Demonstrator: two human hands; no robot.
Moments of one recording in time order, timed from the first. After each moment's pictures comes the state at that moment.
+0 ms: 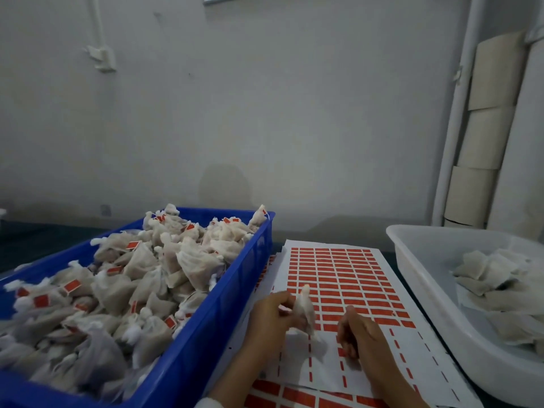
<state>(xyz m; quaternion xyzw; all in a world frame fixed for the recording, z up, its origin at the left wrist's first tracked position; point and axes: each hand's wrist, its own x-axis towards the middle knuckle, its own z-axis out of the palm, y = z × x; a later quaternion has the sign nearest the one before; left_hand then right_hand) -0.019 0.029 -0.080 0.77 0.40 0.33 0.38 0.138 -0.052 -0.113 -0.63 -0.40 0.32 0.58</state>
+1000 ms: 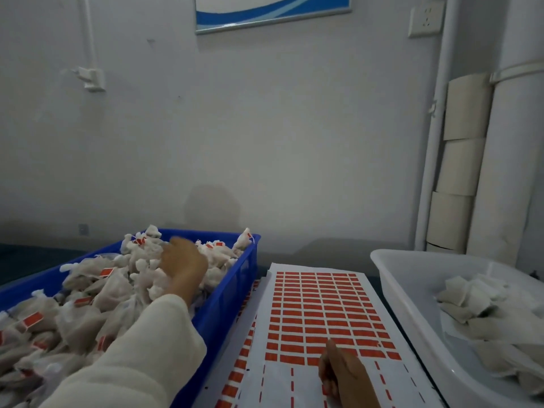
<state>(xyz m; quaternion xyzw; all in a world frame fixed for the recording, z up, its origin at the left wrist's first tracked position) -0.062 0.152 0.033 0.58 0.71 0.37 0.10 0.130 -0.045 -0.112 -0.61 -0.39 0.30 0.62</state>
